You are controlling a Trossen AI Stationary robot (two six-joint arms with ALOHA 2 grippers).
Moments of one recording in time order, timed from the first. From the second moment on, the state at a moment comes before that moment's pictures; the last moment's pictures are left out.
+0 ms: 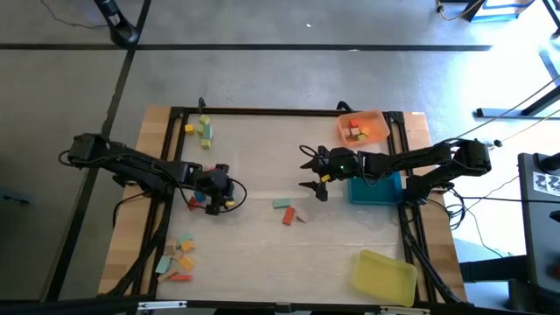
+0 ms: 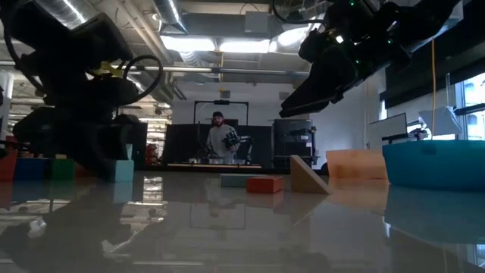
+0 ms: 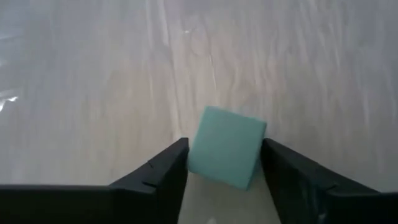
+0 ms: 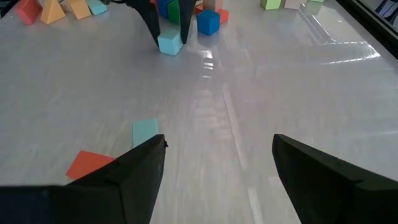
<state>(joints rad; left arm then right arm) -0.03 1.19 0.35 -0.13 -0.10 0.17 -0.10 1.42 0.67 0.24 -0.06 -0.01</state>
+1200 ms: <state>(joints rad) 0.01 1.19 0.46 0.51 0.00 -0.14 0.02 1.43 0.70 0.59 -0.02 -0.70</state>
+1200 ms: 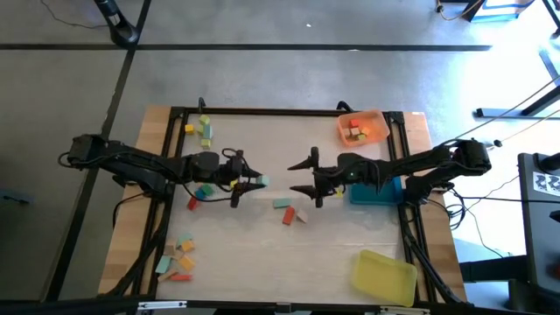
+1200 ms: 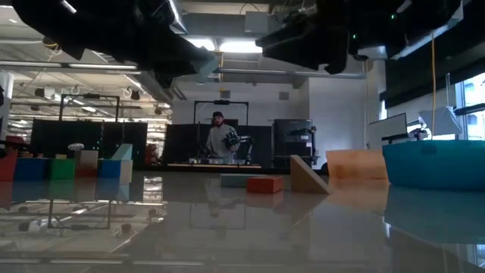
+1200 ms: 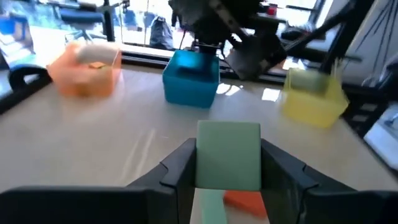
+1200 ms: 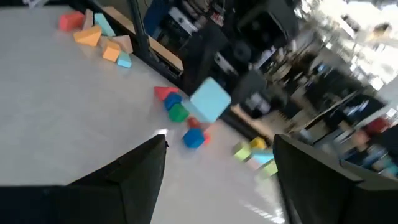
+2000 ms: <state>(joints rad) 0.05 1.24 0.48 0.51 0.13 -0.20 0.04 1.76 1.11 0.28 0.02 -0.98</state>
